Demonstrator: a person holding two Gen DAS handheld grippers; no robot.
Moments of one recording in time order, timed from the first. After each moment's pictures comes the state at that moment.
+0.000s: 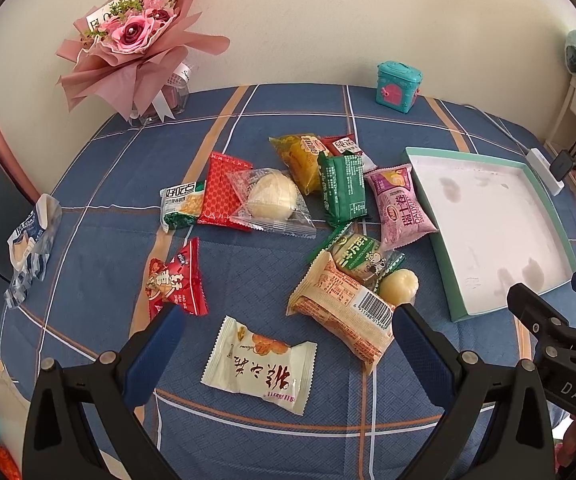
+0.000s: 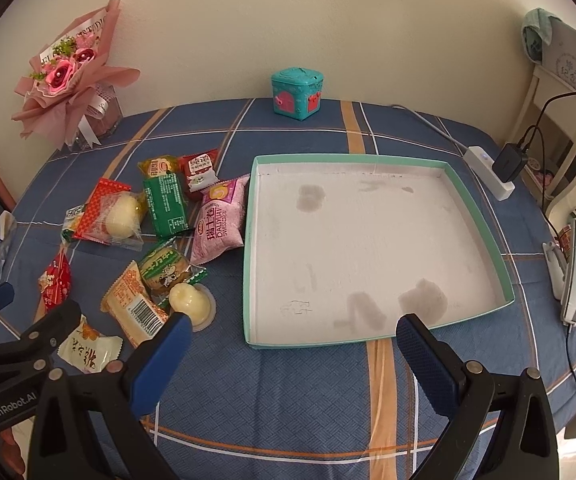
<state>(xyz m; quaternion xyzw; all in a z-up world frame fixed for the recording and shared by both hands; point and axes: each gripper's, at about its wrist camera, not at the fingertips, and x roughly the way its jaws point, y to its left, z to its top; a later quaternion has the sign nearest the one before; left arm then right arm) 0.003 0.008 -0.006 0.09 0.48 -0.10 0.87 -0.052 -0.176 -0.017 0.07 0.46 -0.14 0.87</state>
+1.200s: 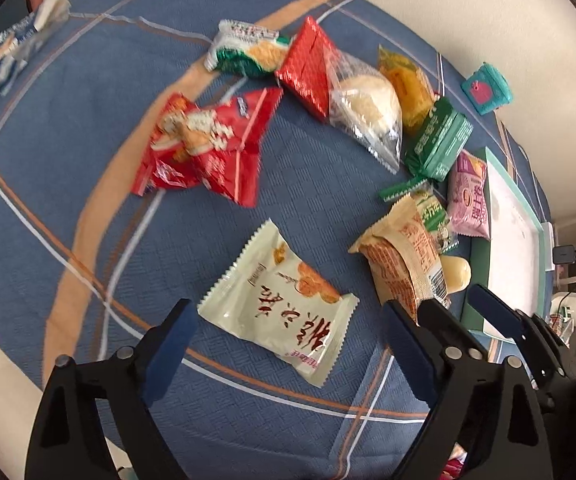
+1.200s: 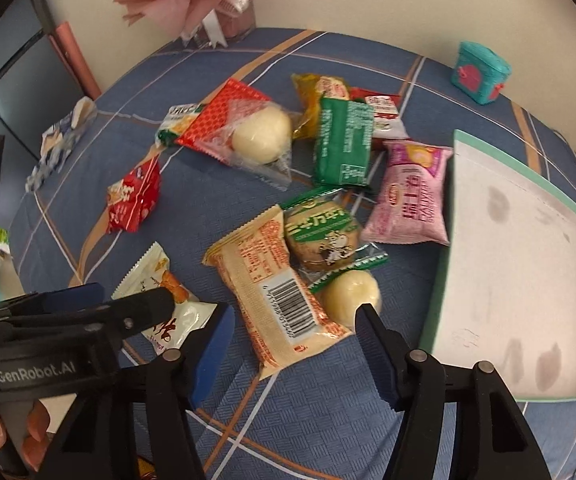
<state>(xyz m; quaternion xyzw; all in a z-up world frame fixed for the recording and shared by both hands) 0.032 0.086 -0.091 -0.15 0.64 -0.06 0.75 0.018 -0.077 -0.074 -0.01 0.55 0.07 0.83</state>
